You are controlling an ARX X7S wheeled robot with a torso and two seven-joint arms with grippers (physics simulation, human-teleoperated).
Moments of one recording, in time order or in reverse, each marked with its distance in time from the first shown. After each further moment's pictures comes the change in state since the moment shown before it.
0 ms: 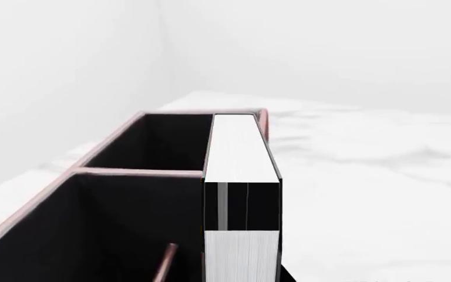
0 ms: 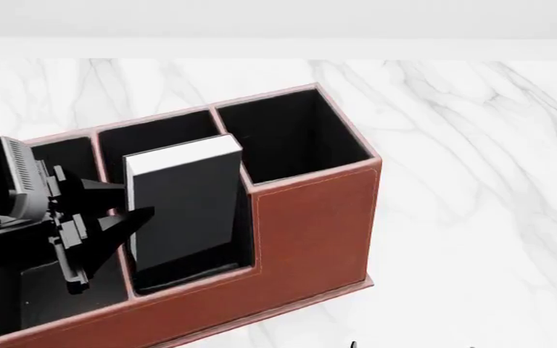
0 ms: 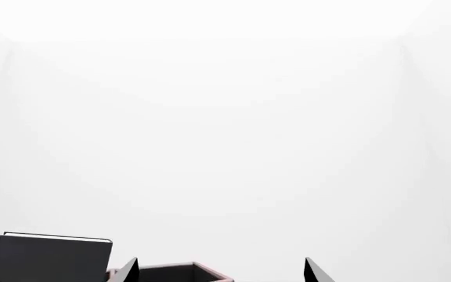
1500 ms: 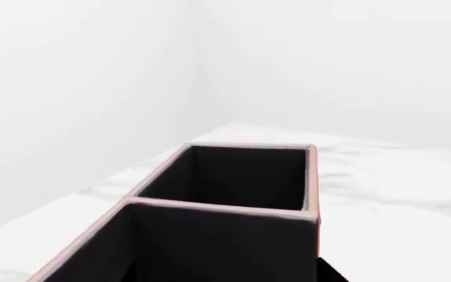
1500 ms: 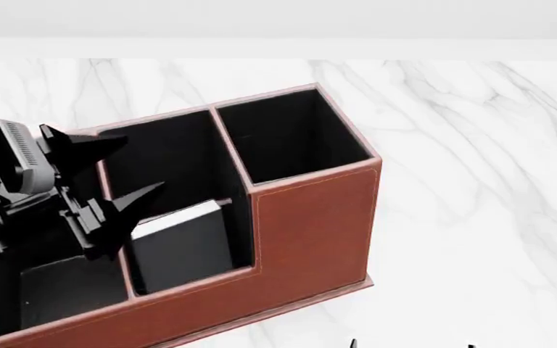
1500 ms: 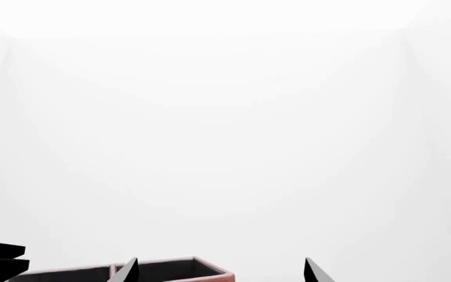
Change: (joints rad) left arm -0.122 0.203 -0.235 -0.492 0.176 0.273 0.093; right arm 0.015 0.012 -0.018 0.013 0.019 0.005 0.009
